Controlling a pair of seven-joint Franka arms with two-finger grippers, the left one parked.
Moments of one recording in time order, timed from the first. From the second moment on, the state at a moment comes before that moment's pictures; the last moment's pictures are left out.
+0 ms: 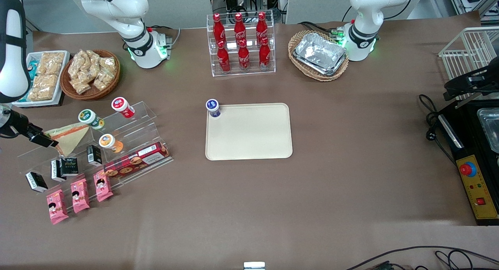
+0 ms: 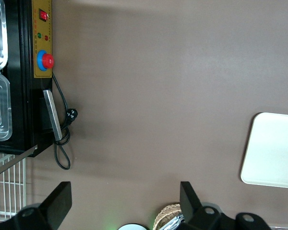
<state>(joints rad) -0.12 0.08 -0.27 -2.01 0.07 2.07 0.22</state>
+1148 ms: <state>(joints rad) -0.12 0.13 -0.27 -2.04 0.07 2.14 0.12</state>
